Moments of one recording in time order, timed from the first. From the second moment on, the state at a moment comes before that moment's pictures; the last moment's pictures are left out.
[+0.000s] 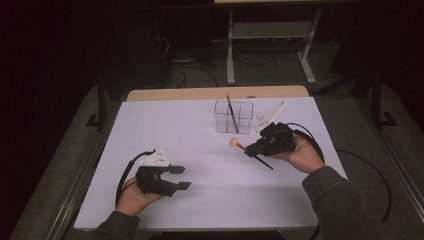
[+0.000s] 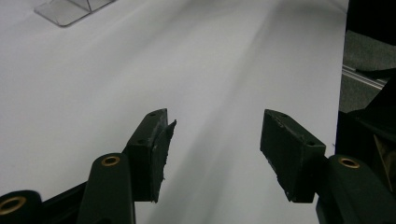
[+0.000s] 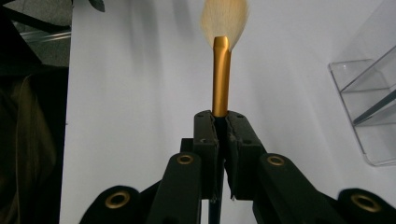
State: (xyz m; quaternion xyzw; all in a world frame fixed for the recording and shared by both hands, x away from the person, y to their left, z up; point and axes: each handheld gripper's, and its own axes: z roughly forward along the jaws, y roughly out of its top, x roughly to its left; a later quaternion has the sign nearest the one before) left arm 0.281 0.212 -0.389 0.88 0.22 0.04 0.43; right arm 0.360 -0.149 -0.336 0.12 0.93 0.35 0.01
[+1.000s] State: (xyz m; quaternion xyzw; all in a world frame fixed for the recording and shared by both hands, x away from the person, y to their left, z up) left arm 0.280 0.225 -0.389 0.87 0.24 0.04 0.44; right arm 0.388 -0.147 -0.318 0.14 0.92 0.35 0.02
